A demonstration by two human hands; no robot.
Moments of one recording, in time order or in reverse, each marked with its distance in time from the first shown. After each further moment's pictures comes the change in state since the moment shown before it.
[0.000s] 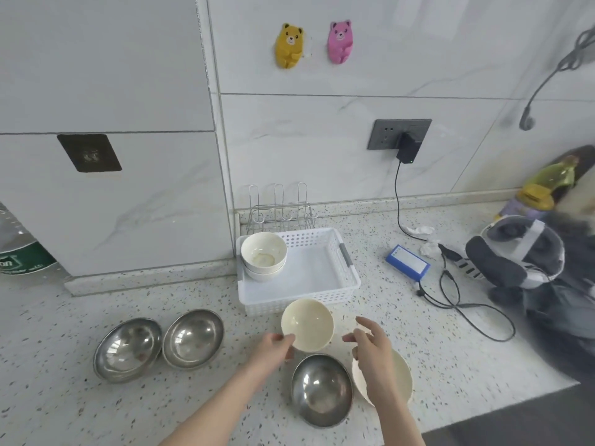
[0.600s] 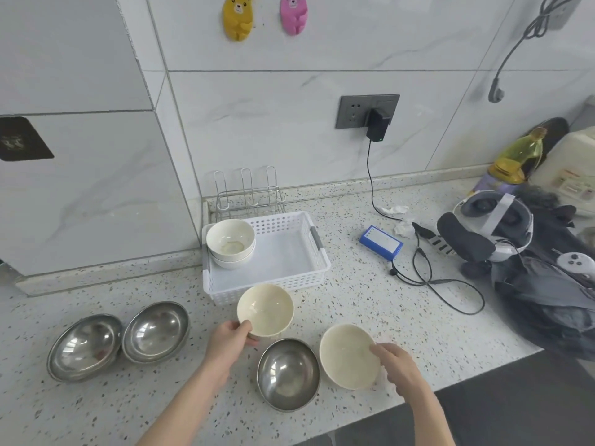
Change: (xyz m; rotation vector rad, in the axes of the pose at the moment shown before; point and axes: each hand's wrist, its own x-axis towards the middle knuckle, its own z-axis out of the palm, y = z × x) left_hand 0.000 -0.009 0.004 -0.118 0.183 -0.033; right_hand 0.029 0.050 -0.117 -0.370 -0.136 0.271
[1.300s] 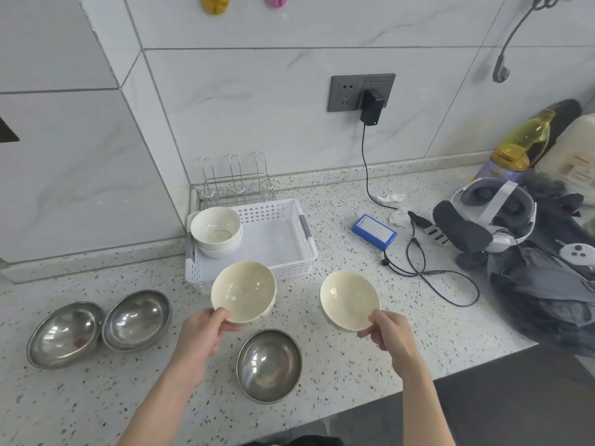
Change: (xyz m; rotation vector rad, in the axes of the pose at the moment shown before) left_hand -0.035 0.019 -0.004 -0.205 0.014 0.072; right_hand 0.021 -0.026 -0.024 0.312 0.001 -0.166
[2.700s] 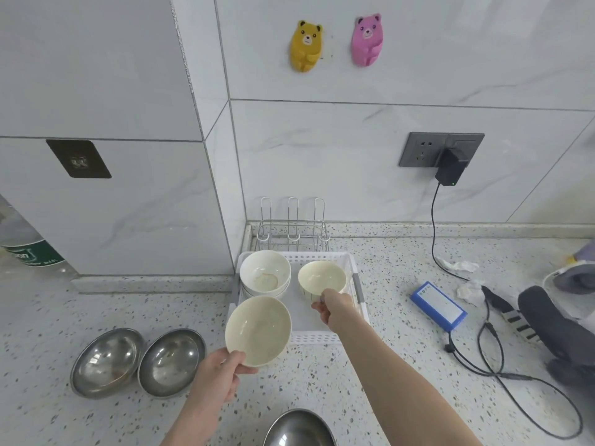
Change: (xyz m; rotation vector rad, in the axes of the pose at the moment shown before) left_hand 0.031 0.012 -0.024 -0.113 0.138 -0.029; right_hand 0.139 -0.113 0.208 0.054 -0.134 0.263
